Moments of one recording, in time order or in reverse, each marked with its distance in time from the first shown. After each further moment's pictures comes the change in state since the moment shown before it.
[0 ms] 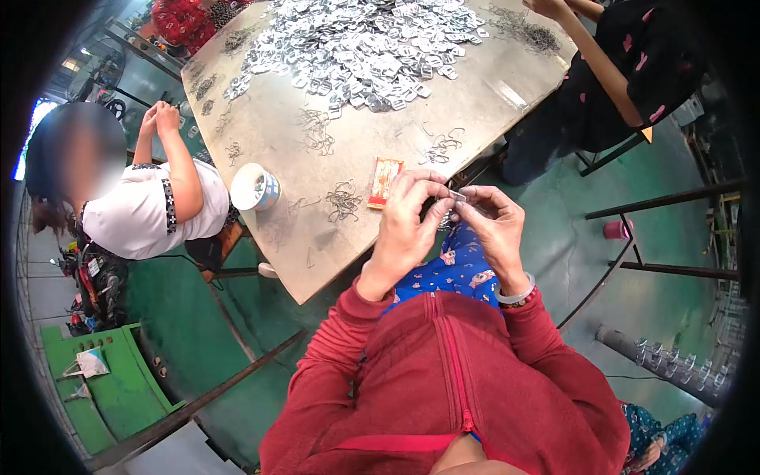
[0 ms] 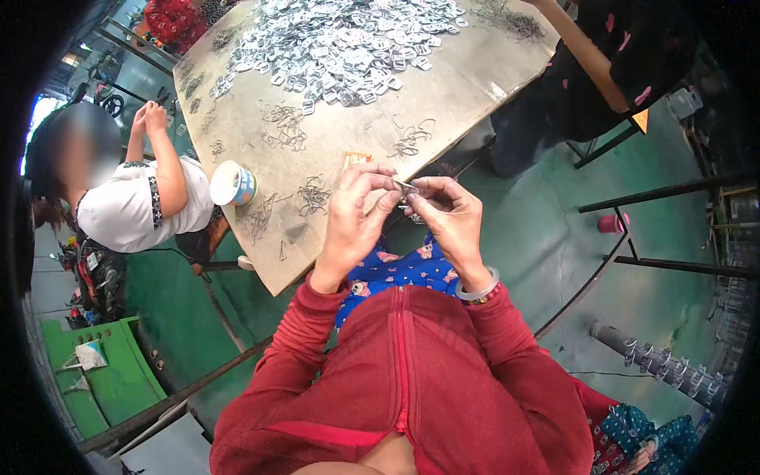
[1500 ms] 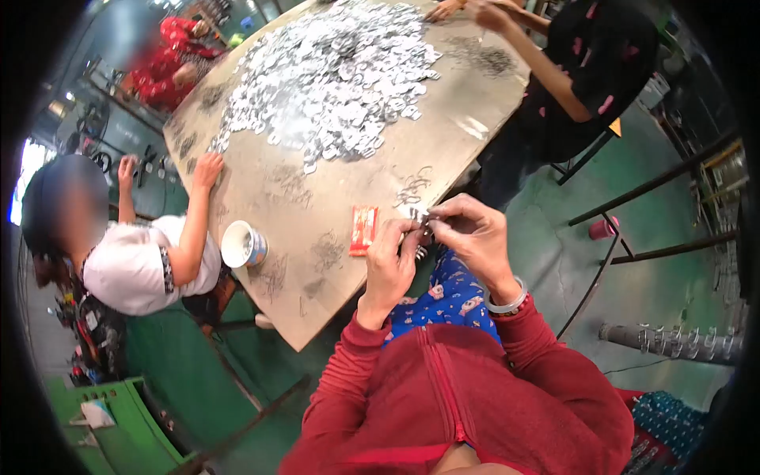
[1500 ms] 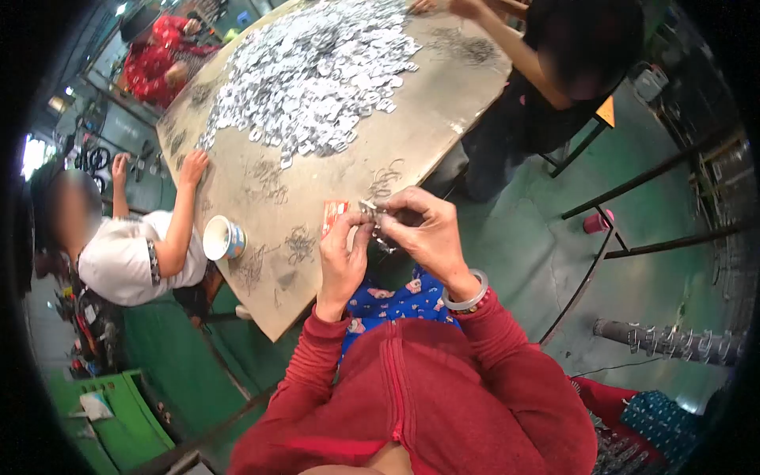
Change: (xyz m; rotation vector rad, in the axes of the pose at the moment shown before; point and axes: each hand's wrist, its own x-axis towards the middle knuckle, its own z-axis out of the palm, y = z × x) left_hand 0.005 -0.001 0.019 -0.075 0.072 0.023; right_hand 0.022 -0.042 0.003 -0.129 -0.067 -0.205
